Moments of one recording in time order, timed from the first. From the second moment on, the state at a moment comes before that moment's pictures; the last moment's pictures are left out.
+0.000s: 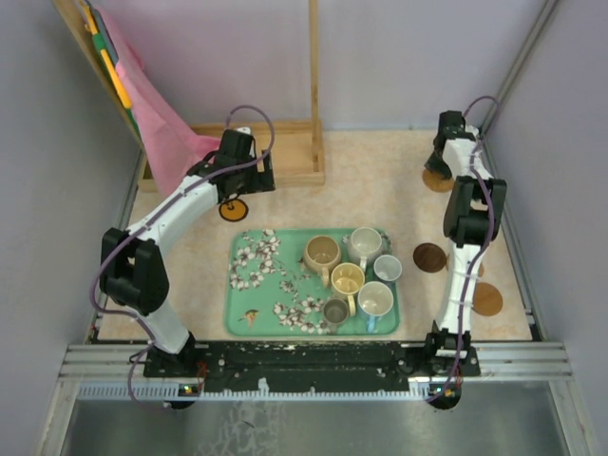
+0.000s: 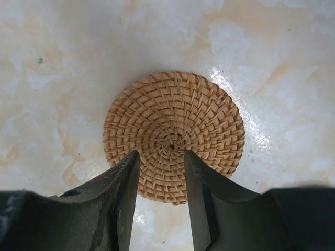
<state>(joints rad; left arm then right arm) -0.42 1.71 1.43 -0.50 -0.18 -0.39 -0.11 2.36 2.02 -0.67 0.27 0.49</state>
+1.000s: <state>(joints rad) -0.42 1.68 1.38 -0.49 -0.15 -0.40 0.13 2.18 1.70 -0.58 0.20 0.44</state>
